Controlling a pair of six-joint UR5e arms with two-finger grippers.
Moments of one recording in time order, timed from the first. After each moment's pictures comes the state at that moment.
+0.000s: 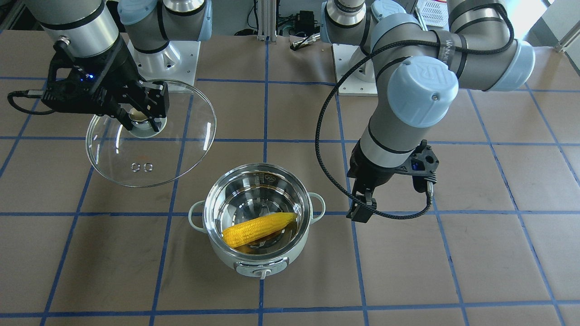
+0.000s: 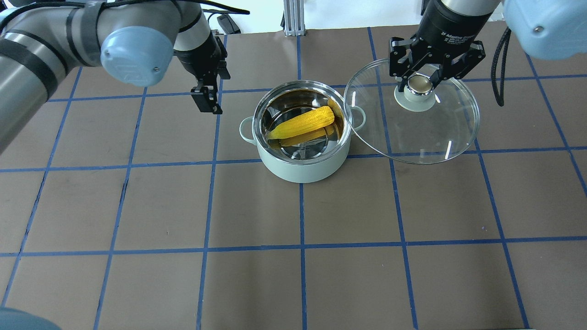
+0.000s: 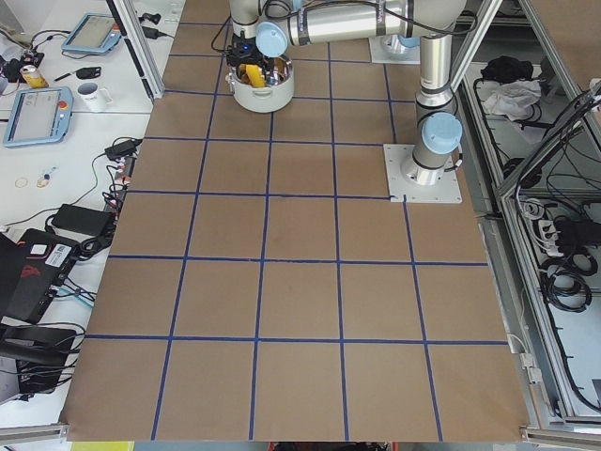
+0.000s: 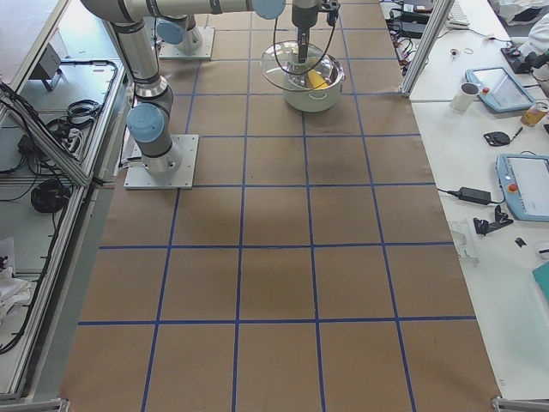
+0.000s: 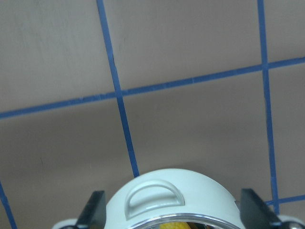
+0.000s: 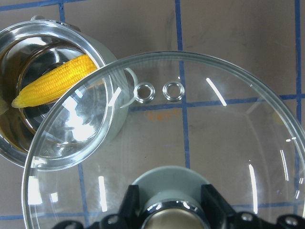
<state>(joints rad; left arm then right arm) -1.64 -1.86 -1.49 -1.33 1.52 -1.47 1.60 -1.52 1.48 -1.57 -1.52 0.10</state>
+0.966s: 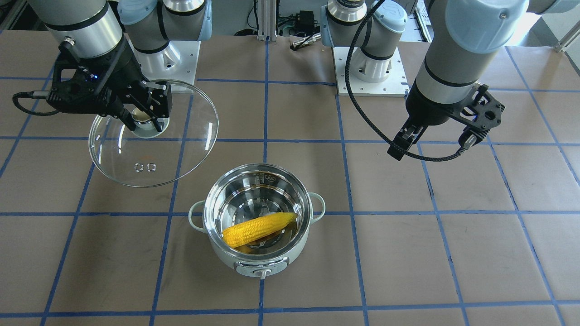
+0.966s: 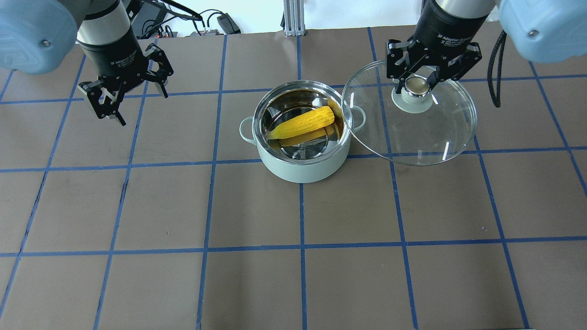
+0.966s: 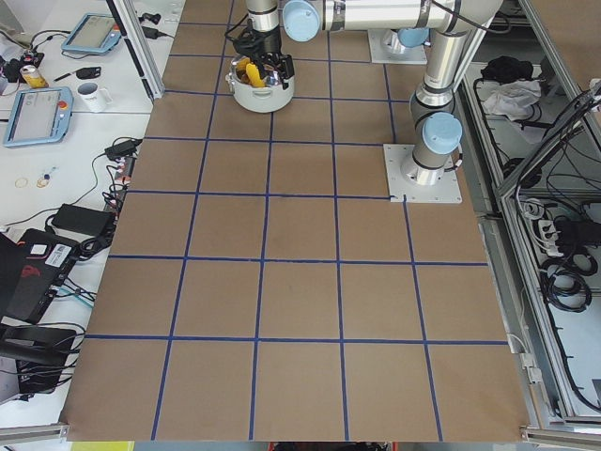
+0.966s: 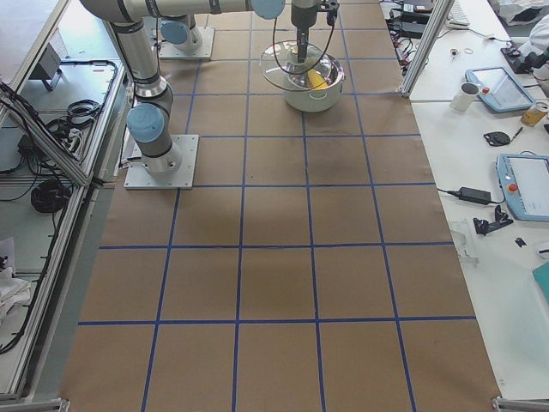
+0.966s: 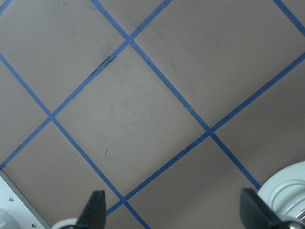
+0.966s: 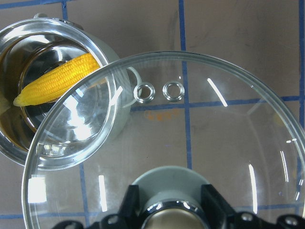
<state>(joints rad) -1.56 -1.69 -1.48 -1.63 1.70 -0.83 1.61 -1.52 1.49 -1.57 -1.52 0.10</state>
